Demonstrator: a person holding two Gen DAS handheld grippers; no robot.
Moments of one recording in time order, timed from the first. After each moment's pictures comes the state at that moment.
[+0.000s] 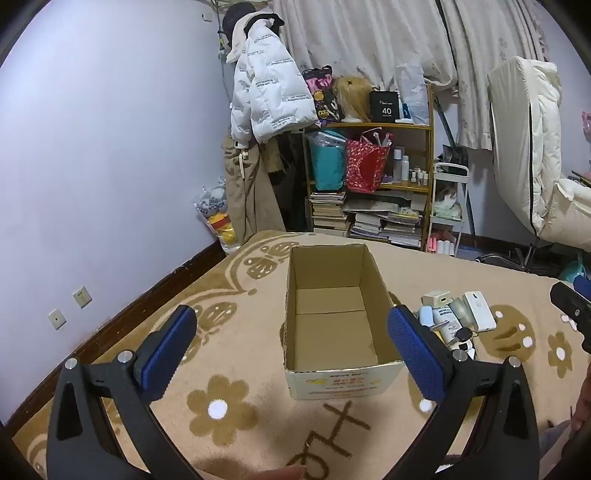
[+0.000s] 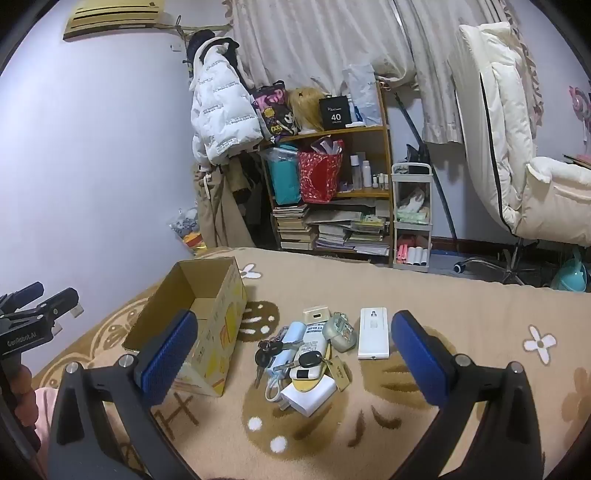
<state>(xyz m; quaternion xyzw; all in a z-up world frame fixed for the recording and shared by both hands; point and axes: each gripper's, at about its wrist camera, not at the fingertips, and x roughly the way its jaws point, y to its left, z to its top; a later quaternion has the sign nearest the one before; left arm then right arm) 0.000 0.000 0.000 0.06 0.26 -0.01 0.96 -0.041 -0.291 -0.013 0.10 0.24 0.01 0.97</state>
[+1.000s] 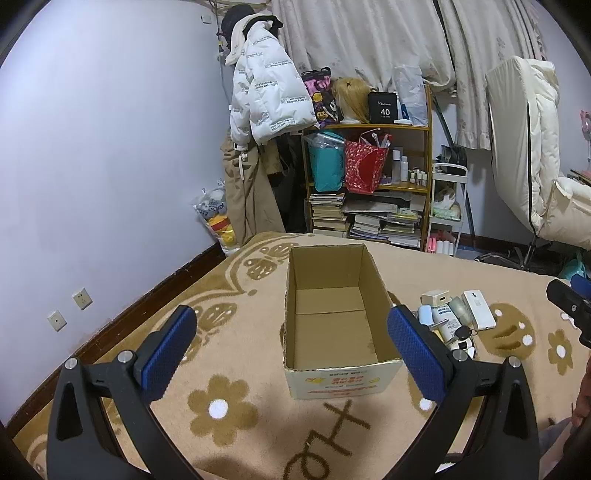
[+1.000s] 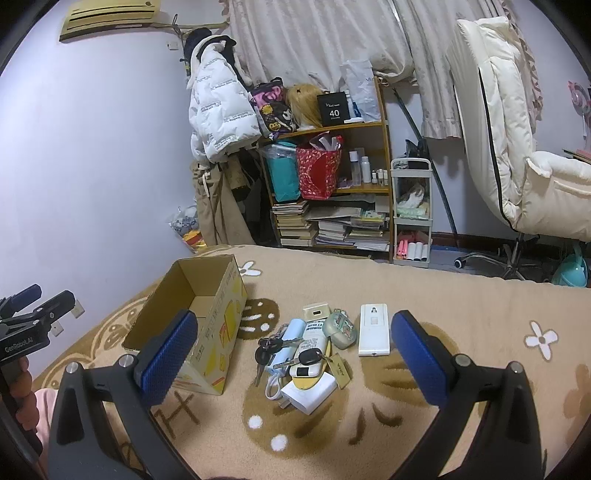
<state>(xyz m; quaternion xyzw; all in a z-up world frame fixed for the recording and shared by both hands) -0.006 0.000 0.000 0.06 0.25 -0.01 0.97 -0.040 -0.292 -0.016 0.10 0.24 0.01 0.97</state>
